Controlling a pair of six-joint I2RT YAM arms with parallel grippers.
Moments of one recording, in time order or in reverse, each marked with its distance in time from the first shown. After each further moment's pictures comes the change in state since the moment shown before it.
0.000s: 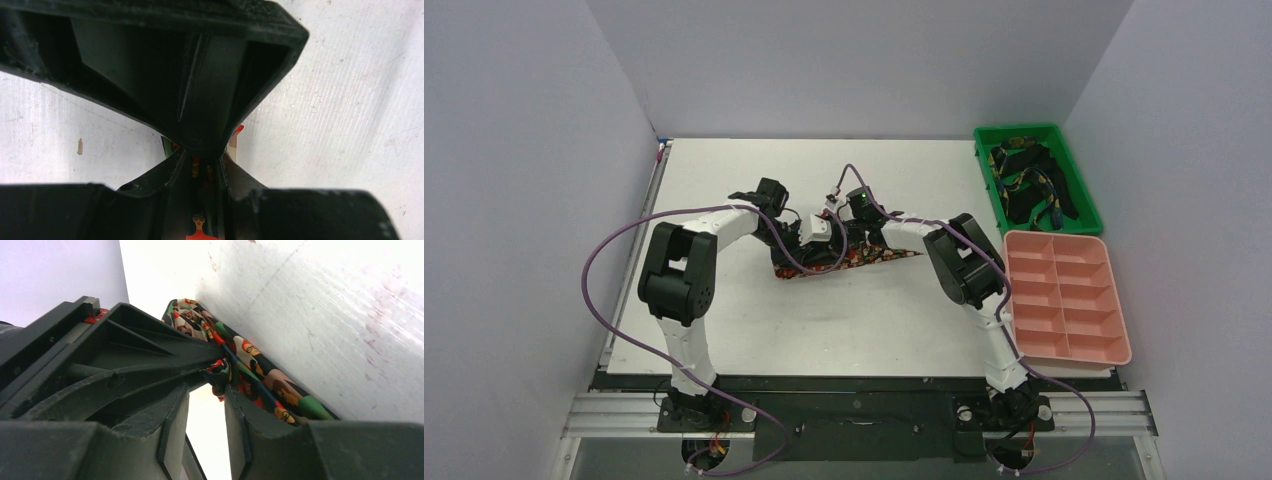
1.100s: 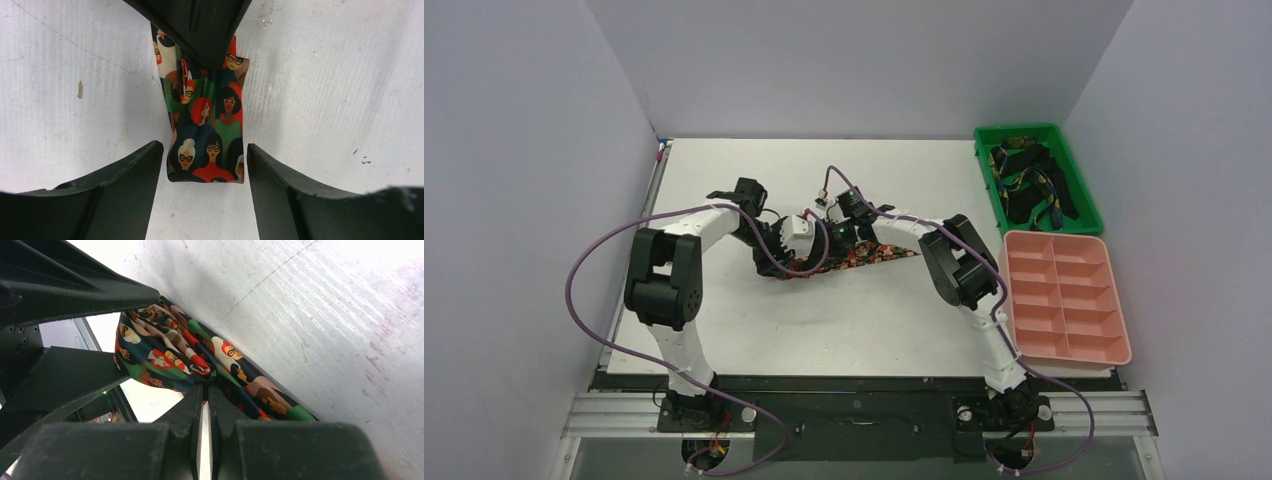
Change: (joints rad) left arm 0.105 -0.061 -0.035 -0.075 0.013 0.122; right arm 0.027 0.035 0.124 -0.262 0.116 -0.280
